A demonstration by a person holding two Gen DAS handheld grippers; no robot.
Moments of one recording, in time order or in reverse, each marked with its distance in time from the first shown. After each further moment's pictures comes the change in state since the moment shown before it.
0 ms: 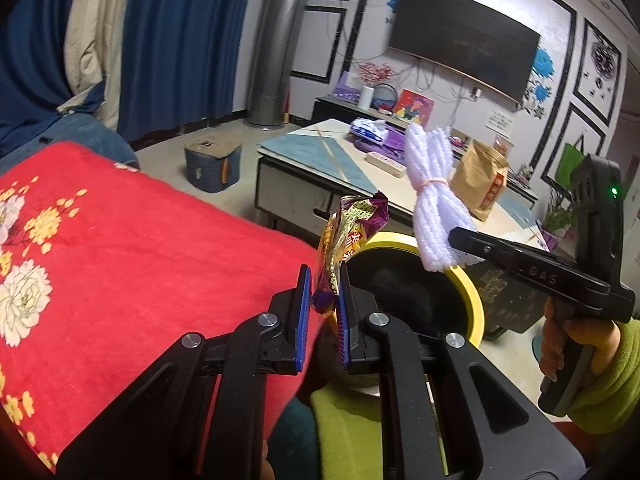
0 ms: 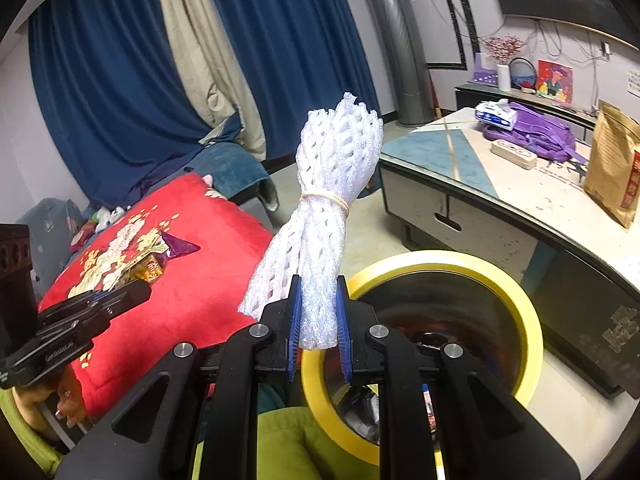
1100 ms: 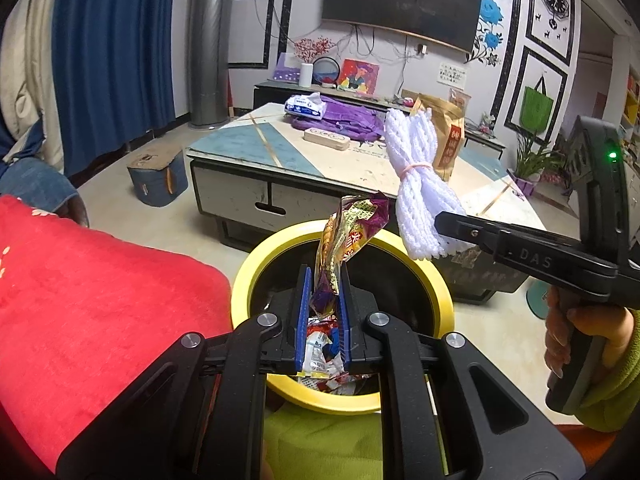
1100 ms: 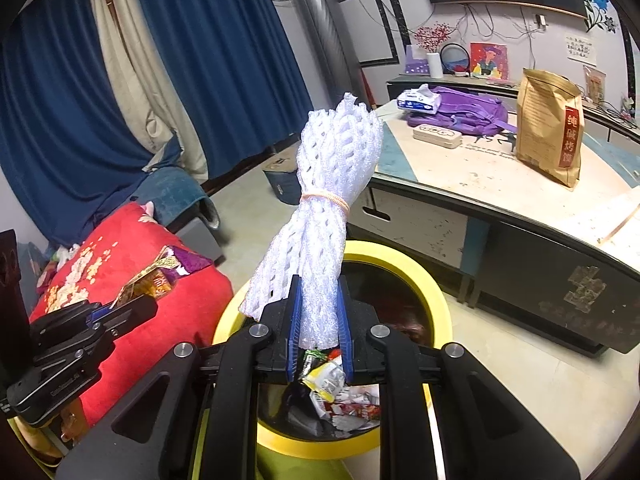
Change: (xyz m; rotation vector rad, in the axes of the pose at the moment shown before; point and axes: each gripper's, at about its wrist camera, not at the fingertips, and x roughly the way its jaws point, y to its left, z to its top) left arm 0.081 -0.066 0.008 0.191 0.074 -0.102; right arm -0.029 -0.080 -0.023 0.143 -0.033 -0.167
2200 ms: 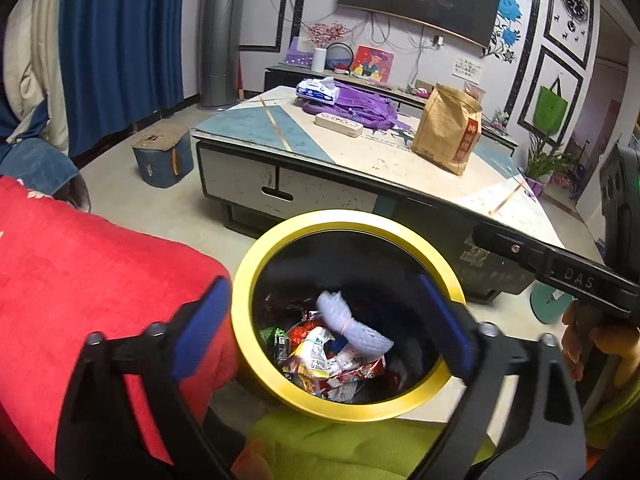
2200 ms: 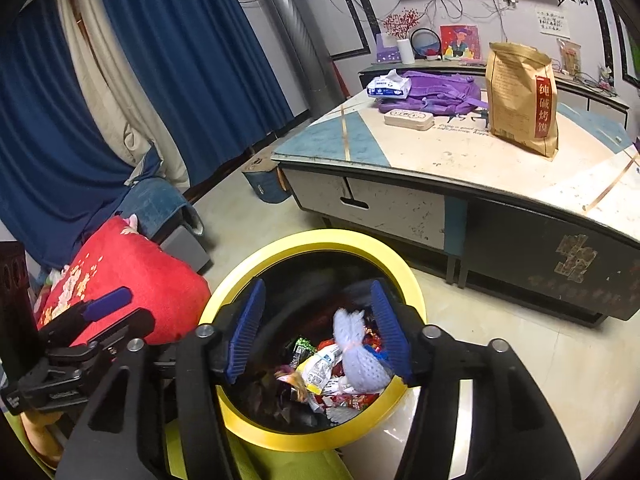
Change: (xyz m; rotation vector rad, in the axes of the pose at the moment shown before) left arm 0.016 0.007 0.004 -0.054 0.044 0.030; right arm -0.002 -0.032 -0.007 0.090 0.007 -0.042
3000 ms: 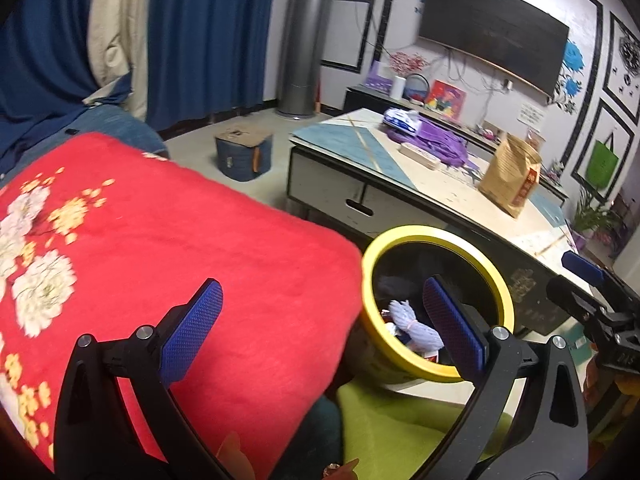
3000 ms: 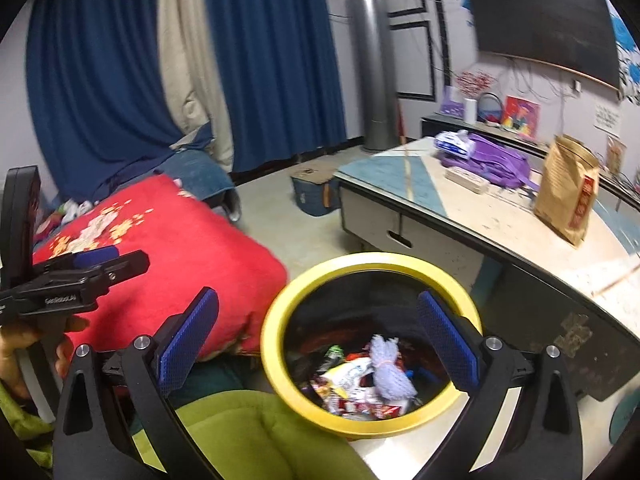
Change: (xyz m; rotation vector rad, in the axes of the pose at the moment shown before) left arm -0.098 0.082 -0.031 -0.190 -0.074 0.199; right arm -0.040 0.119 -0.030 -0.315 -0.077 0.065
